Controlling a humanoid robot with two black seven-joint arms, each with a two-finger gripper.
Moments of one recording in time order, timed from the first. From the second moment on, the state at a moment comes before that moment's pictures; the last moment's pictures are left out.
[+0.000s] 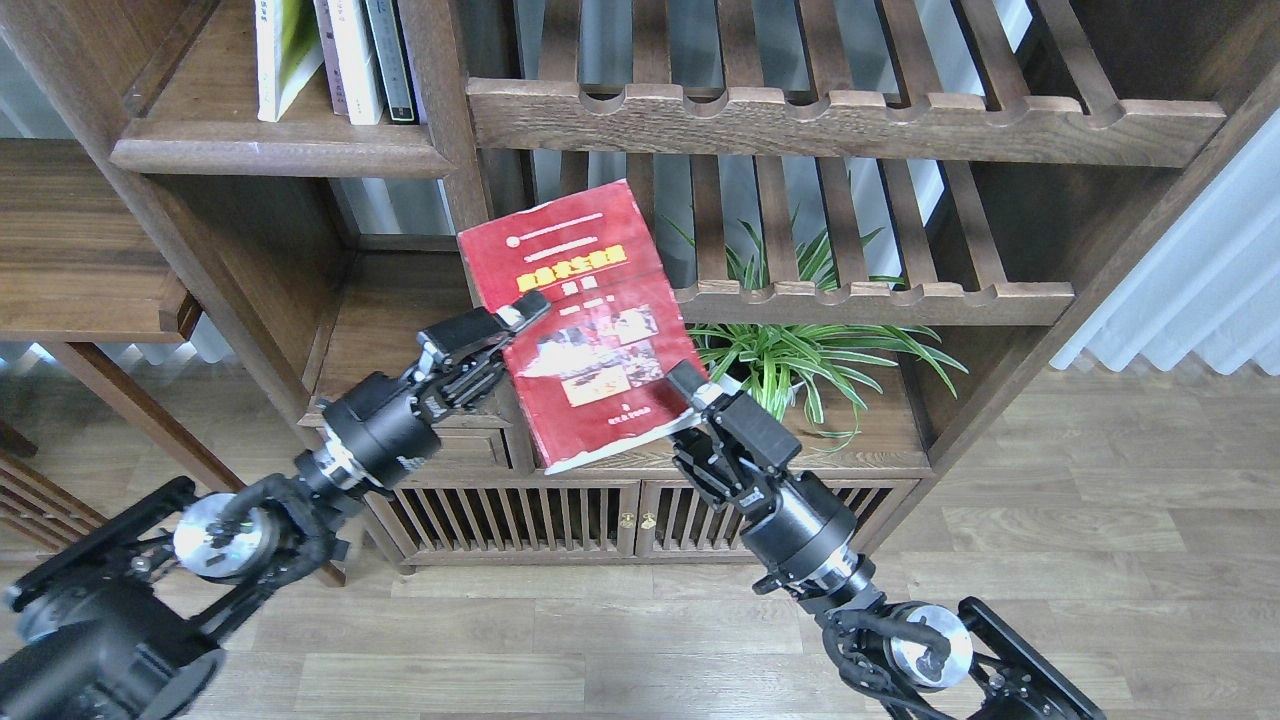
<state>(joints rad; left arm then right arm) -0.35 0.41 -0.80 -1.30 -0.49 -0.49 0.26 -0.01 -0.04 1.06 1.35 0.33 0.58 -0.30</state>
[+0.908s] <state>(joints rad) -0.44 0.52 -1.11 -1.38 -0.36 -0.49 0.26 -0.02 -0.01 1.05 1.34 0.32 0.58 -0.29</state>
